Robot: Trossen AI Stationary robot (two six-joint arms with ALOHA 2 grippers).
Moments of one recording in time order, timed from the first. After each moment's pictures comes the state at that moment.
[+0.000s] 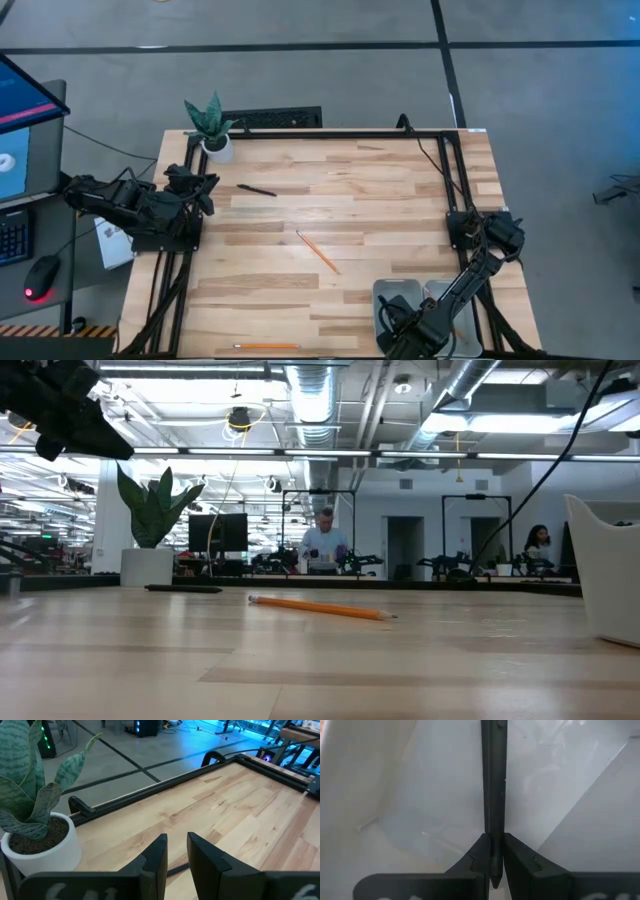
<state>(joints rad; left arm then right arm) -0.28 0.23 0.52 -0.93 -0.95 -0.73 0.90 2.02 1.43 -0.97 -0.03 1.85</state>
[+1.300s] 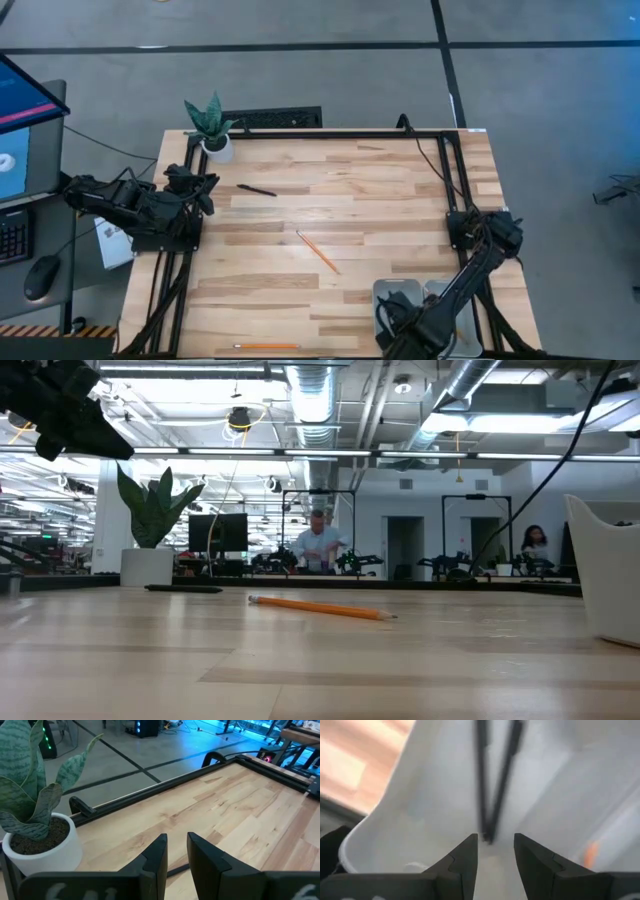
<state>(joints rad) -0.28 0.23 0.52 -0.93 -0.96 -0.73 0.87 2.01 1.67 -1.28 -0.06 1.82</state>
